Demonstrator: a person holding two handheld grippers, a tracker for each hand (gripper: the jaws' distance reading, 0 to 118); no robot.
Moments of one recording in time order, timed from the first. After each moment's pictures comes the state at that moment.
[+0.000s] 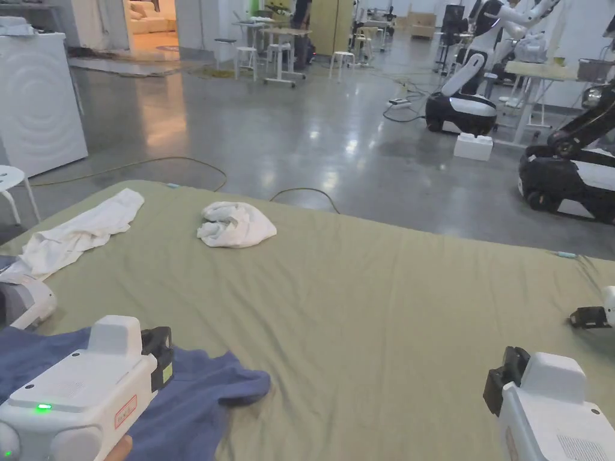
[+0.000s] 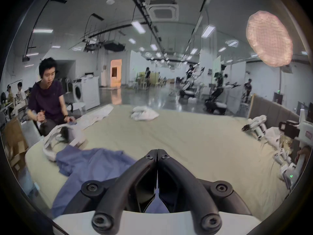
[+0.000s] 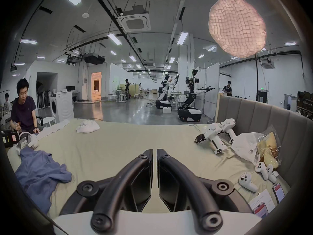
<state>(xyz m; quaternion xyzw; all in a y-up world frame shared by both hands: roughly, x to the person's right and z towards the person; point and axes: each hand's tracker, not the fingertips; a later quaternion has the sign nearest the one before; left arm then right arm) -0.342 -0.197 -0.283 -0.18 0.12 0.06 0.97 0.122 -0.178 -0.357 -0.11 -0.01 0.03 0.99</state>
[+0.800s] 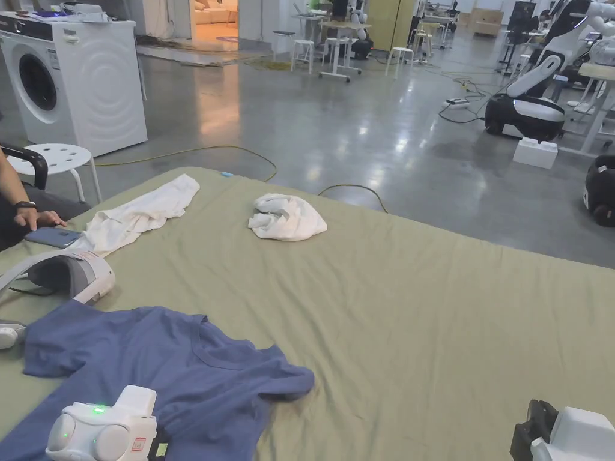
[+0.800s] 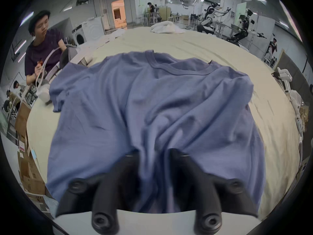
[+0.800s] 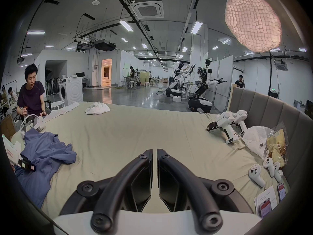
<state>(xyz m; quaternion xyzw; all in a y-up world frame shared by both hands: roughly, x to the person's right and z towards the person) -0.413 -0.346 -0.305 -0.47 0.14 0.06 0.87 0.103 -0.215 -0.357 -0.16 0.04 0.06 0.98</state>
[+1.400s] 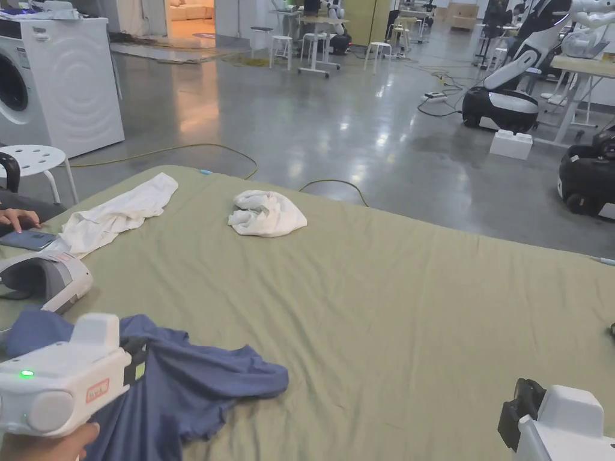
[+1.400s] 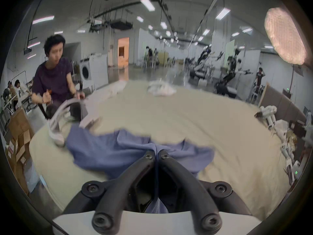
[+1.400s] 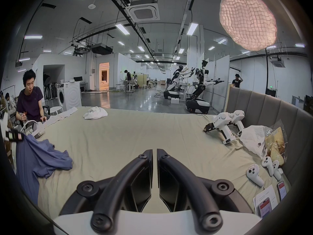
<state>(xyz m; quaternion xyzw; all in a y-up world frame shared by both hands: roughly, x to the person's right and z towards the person) -0.396 -0.204 -0.281 -0.23 0.13 0.07 0.96 0.117 -0.205 -0.353 -0.15 0.03 0.04 0.99</state>
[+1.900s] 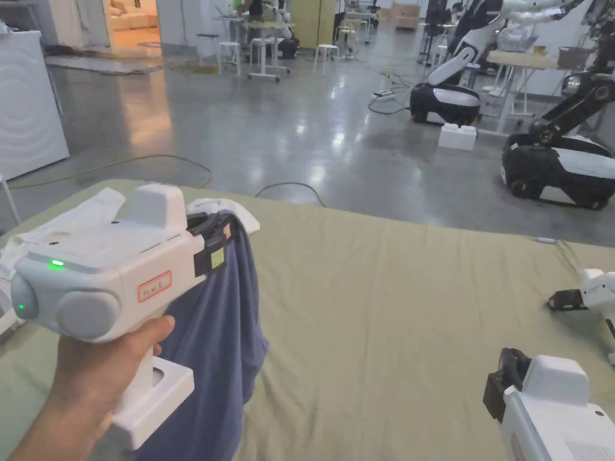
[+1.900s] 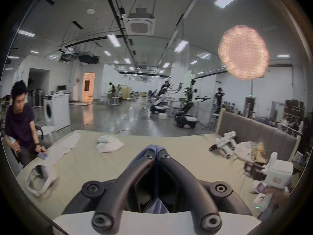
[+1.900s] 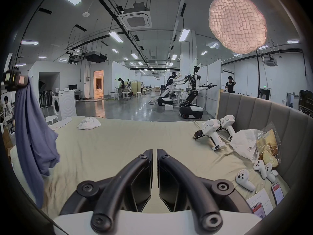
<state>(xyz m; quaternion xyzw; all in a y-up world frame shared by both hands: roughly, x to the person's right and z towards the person) -0.237 -0.036 -0.331 -0.08 -0.06 0.05 0.99 0.161 -0.179 -0.340 -0.12 0.00 0.02 0.99</state>
